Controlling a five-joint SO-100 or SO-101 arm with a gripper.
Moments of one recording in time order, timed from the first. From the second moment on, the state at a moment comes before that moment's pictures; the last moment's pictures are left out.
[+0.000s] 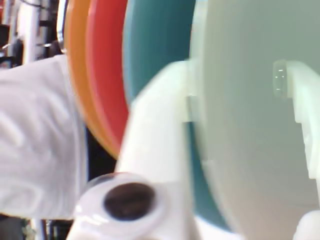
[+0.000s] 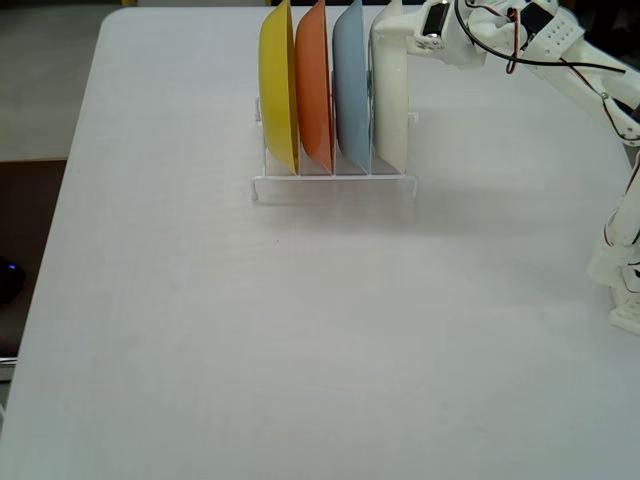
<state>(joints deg) 33.2 94.7 70.9 42.7 -37.5</state>
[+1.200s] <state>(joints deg) 35.9 99.8 56.7 51.4 -25.4</state>
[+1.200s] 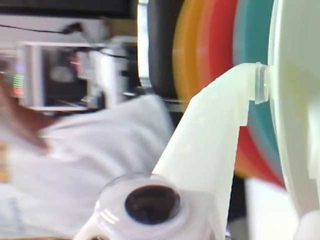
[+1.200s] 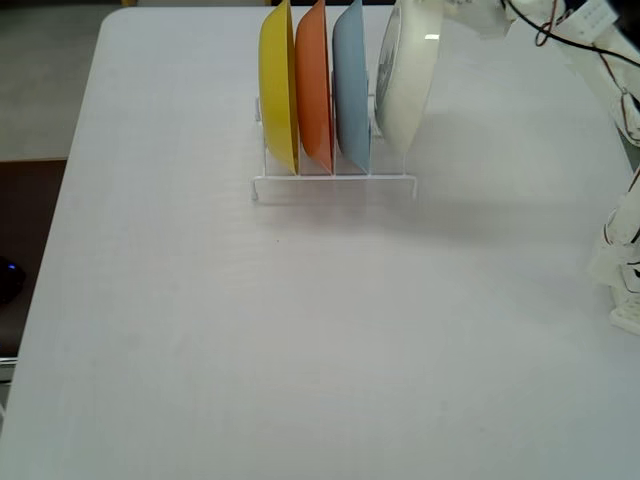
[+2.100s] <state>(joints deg) 34.5 117.9 50.5 54.1 -15.1</state>
